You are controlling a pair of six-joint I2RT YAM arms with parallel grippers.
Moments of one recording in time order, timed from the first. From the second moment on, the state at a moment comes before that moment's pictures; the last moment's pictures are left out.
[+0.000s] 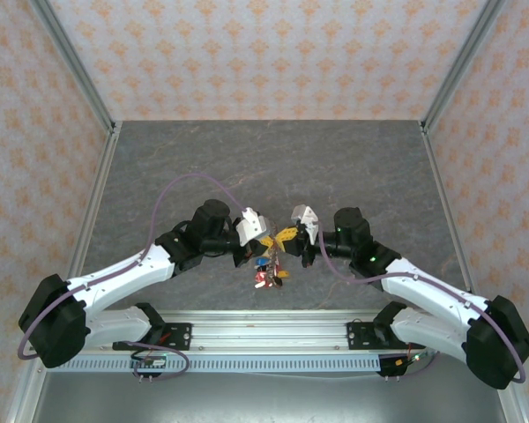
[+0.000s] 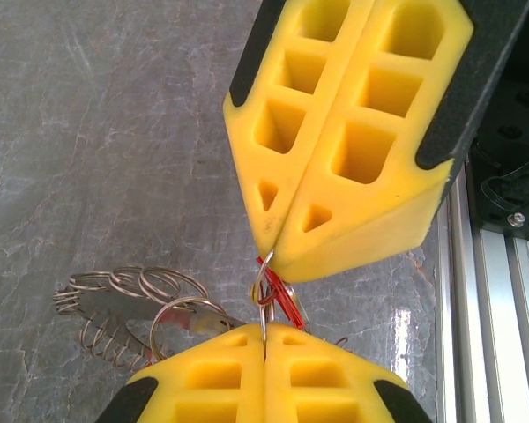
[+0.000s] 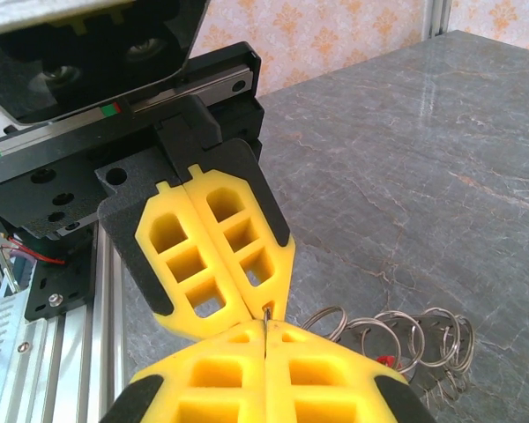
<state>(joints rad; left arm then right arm) -0.71 1.17 0.69 -0.08 0.49 0.22 0.69 0.99 0.50 0.16 -0.58 -0.01</state>
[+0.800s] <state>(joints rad) -0.71 1.17 0.69 -0.08 0.49 0.22 0.69 1.01 0.51 0.15 -0.60 0.01</state>
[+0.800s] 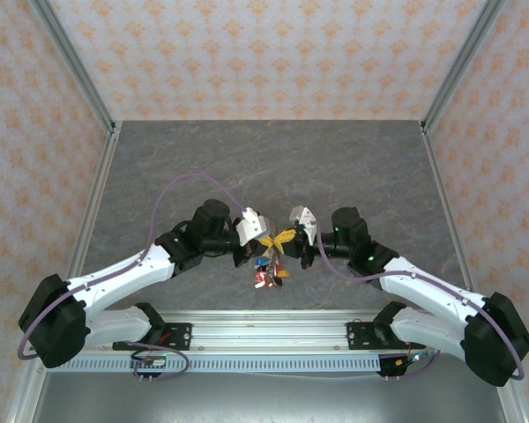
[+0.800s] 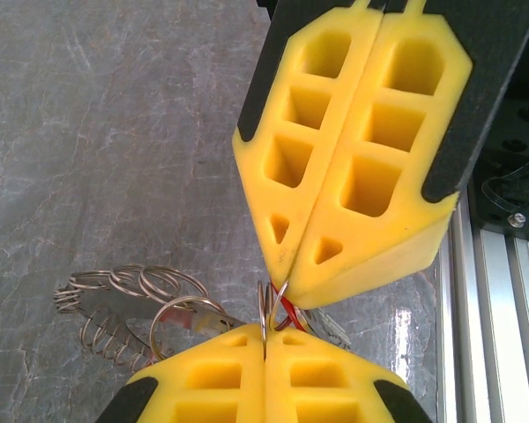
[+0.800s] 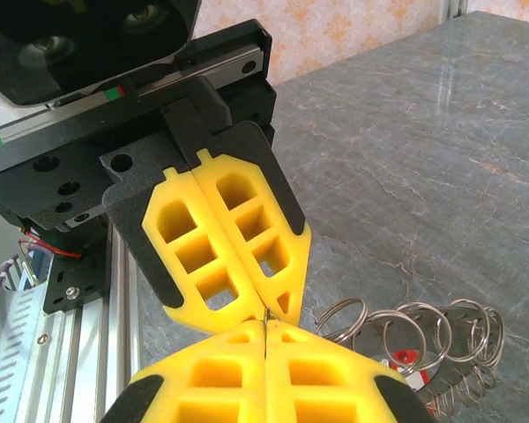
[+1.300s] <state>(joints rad) -0.71 1.17 0.69 -0.07 0.46 0.22 0.71 1.01 0.52 0.12 -0.46 0.02</state>
